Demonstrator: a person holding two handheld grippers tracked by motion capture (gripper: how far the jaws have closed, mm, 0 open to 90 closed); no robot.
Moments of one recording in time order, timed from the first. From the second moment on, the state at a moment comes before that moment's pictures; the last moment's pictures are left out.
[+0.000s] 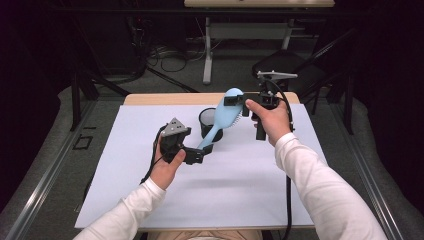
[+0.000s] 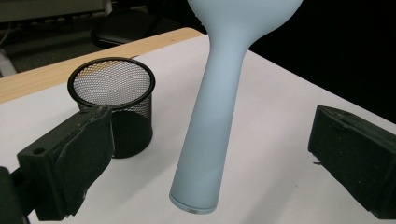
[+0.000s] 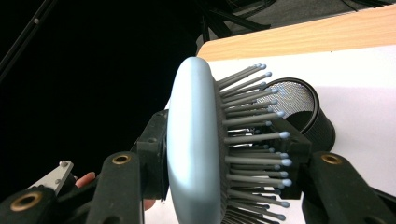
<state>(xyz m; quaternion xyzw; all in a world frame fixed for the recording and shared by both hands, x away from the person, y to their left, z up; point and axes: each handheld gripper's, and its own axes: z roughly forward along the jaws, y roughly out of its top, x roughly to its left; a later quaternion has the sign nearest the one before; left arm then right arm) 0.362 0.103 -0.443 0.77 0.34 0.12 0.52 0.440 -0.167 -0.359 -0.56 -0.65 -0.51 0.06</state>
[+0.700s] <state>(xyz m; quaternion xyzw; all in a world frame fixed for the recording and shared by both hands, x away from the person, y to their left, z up) 0.360 0.100 -0.443 0.78 0.34 0.14 0.51 0.439 -0.158 -0.356 -0.55 -0.66 -0.51 0.05</state>
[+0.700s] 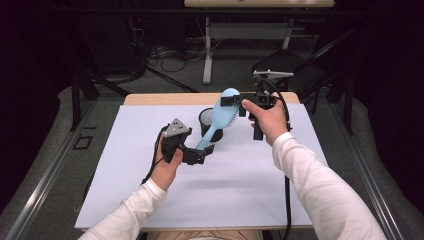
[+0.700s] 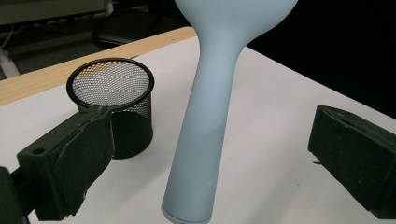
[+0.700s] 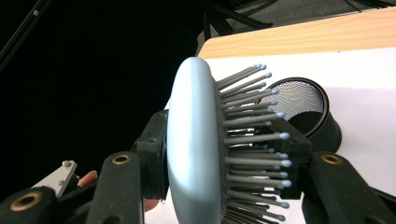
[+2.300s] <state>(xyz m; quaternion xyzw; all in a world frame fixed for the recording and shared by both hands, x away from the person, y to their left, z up) 0.382 0.169 -0.444 0.73 0.43 0.16 0.51 0.442 -0.172 -0.347 -0.56 -0.66 -0.50 0.02</state>
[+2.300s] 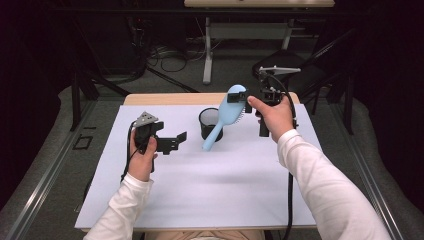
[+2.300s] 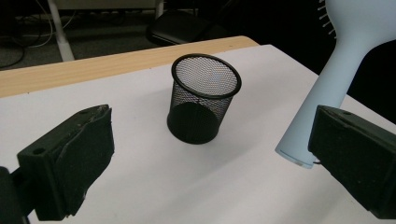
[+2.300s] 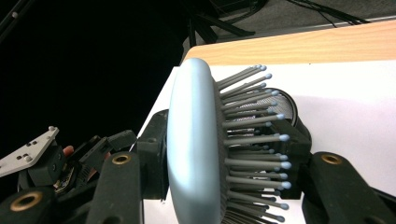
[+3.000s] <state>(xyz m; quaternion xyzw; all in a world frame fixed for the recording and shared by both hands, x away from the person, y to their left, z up) 0.383 0.172 -0.444 0.73 0.43 0.15 0.51 0.447 -0.174 -0.346 -0.56 -0.66 -0.50 0.01</state>
